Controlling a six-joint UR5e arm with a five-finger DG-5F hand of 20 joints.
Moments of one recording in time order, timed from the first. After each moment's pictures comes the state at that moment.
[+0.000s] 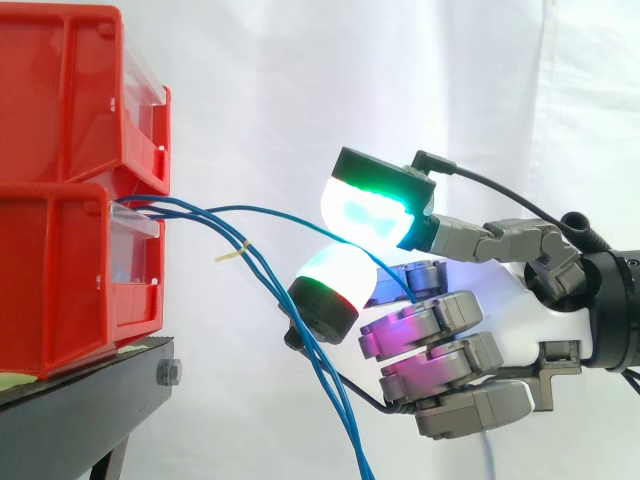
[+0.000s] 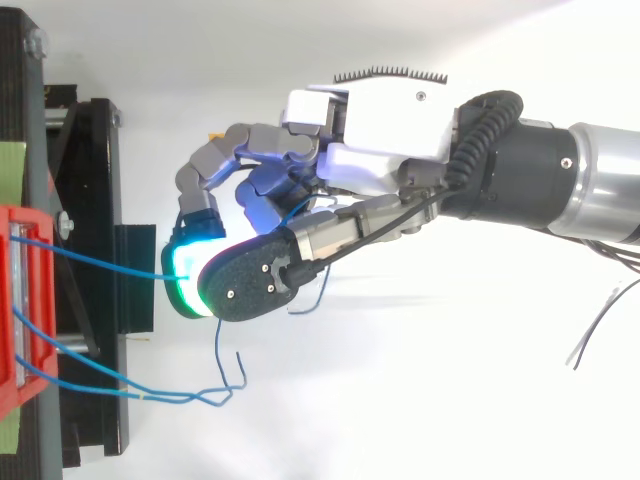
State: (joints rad) arm 0.11 -2.30 -1.23 -2.79 -1.37 0.08
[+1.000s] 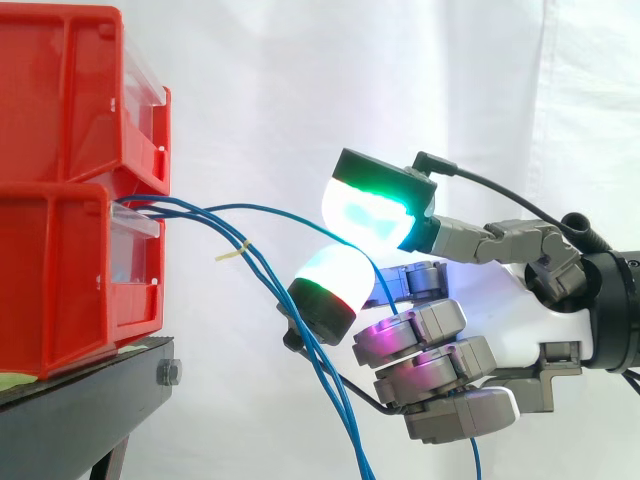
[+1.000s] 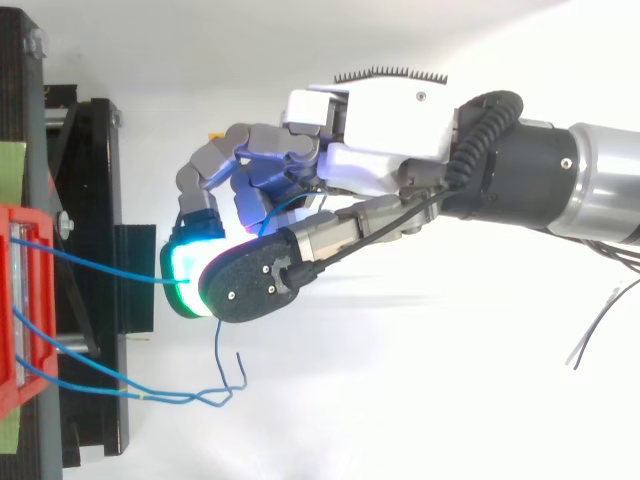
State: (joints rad) arm 0.11 -2.30 -1.23 -2.79 -1.37 0.08
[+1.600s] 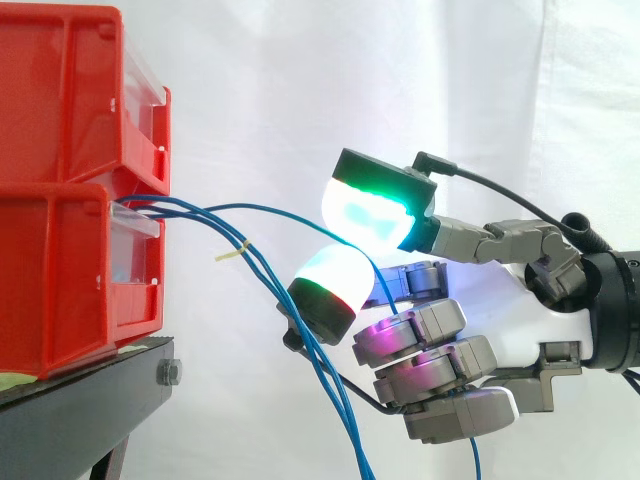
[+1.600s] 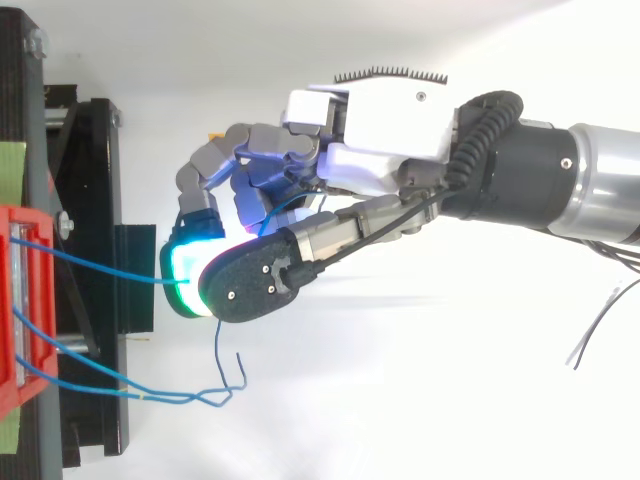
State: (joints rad) arm 0.11 -2.30 -1.23 -2.79 -1.37 0.08
